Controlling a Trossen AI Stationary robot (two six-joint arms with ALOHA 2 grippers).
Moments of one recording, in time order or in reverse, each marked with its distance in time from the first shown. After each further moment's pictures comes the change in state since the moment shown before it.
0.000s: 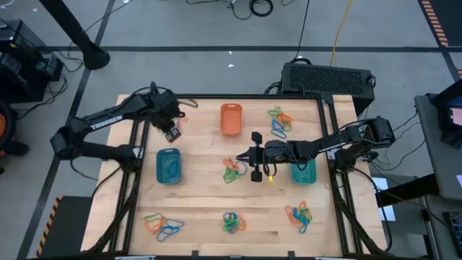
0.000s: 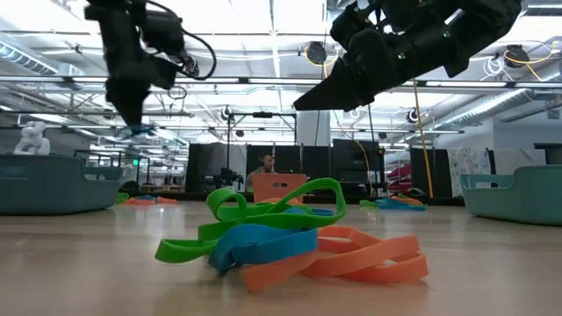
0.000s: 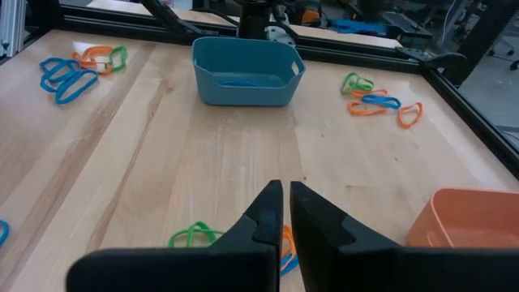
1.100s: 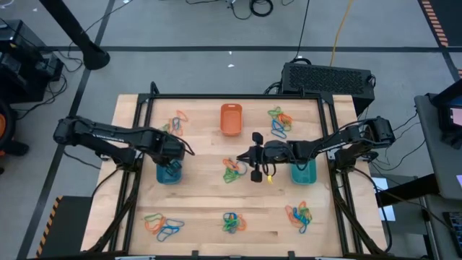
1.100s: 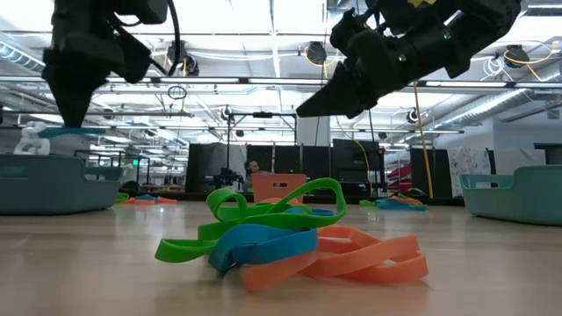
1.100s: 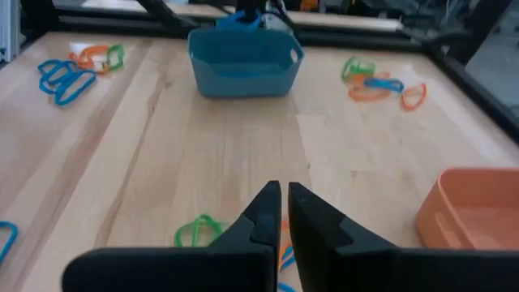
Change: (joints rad) left arm -0.646 0.074 -0.025 -0.173 -0.046 -0.805; right arm 0.001 0.000 0.001 -0.043 -0.001 0.082
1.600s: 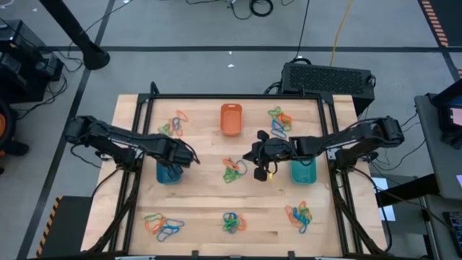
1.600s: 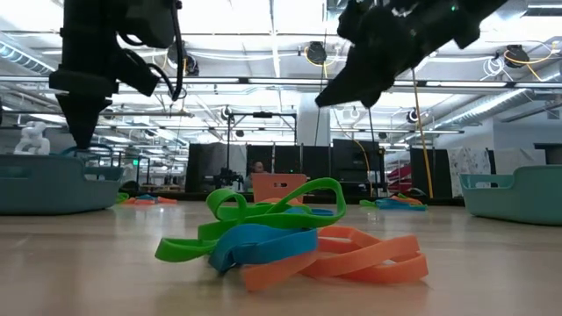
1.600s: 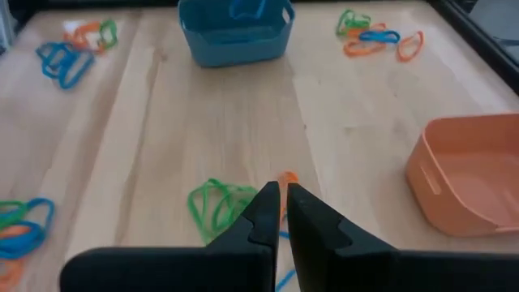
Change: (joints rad) left arm -0.044 0.145 0.000 -0.008 -0.164 0.180; right arm 0.005 -0.126 0.087 -0.351 0.001 0.124
